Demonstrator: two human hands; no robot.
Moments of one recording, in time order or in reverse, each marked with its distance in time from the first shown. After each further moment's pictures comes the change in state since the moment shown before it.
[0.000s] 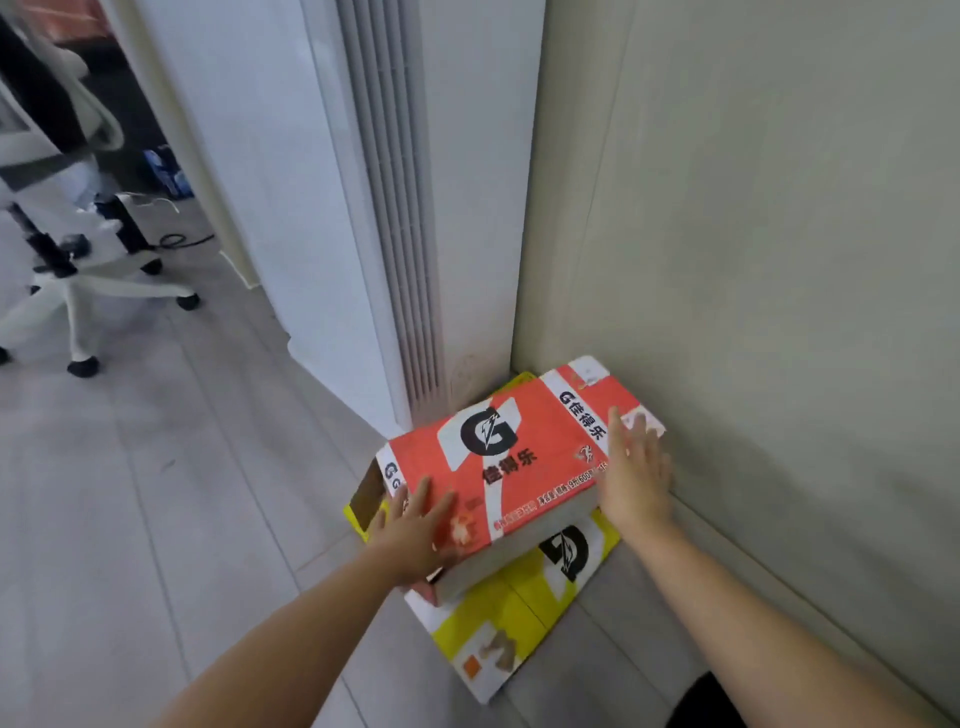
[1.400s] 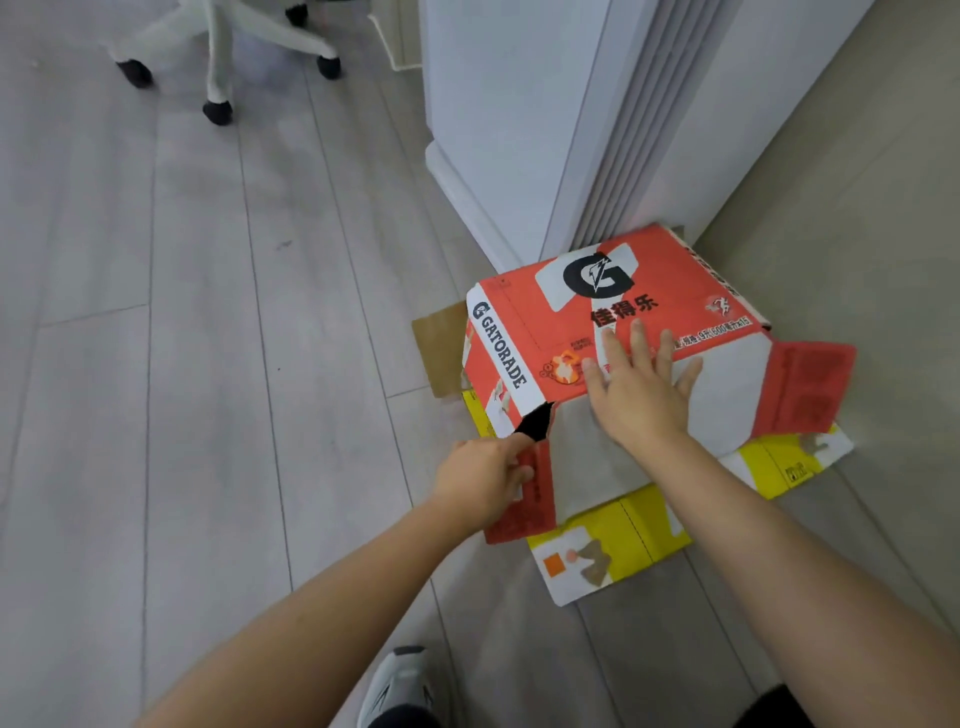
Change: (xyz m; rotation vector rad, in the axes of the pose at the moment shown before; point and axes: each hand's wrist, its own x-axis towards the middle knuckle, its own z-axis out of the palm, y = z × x) left_hand -0.032 -0.048 0.099 -0.484 0.316 -0.087; right_hand 0.008 -0.151 0.155 -0.193 -0.288 -0.340
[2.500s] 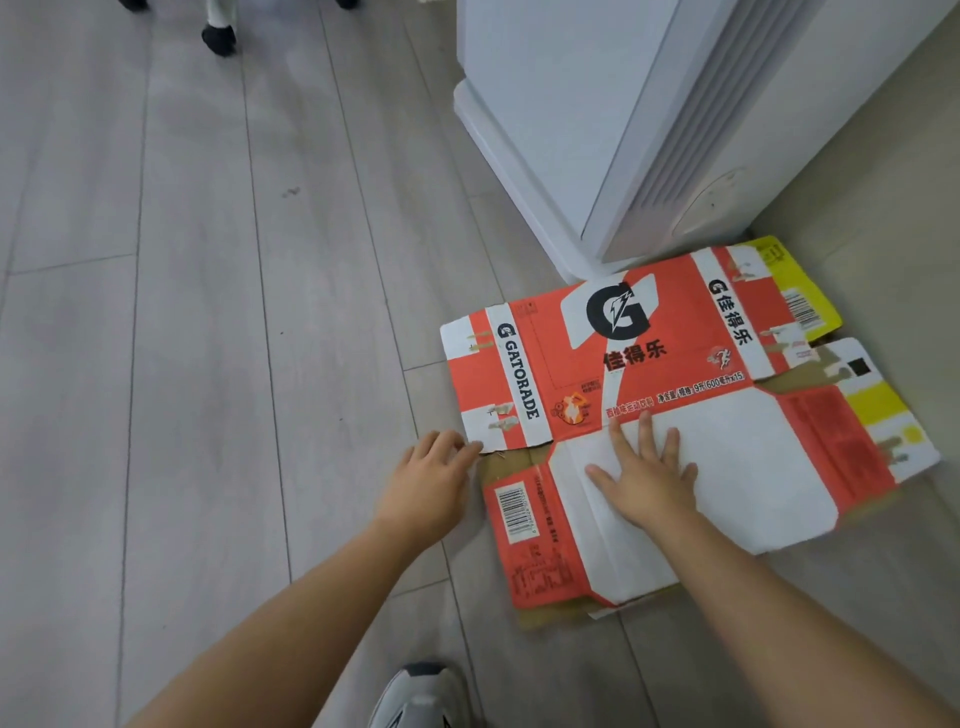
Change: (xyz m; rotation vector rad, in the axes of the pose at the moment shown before) left_hand -0.010 -0.155 0.077 0.297 0.094 0.010; right_hand -0.027 0.019 0.169 -0.066 -0.479 0.062
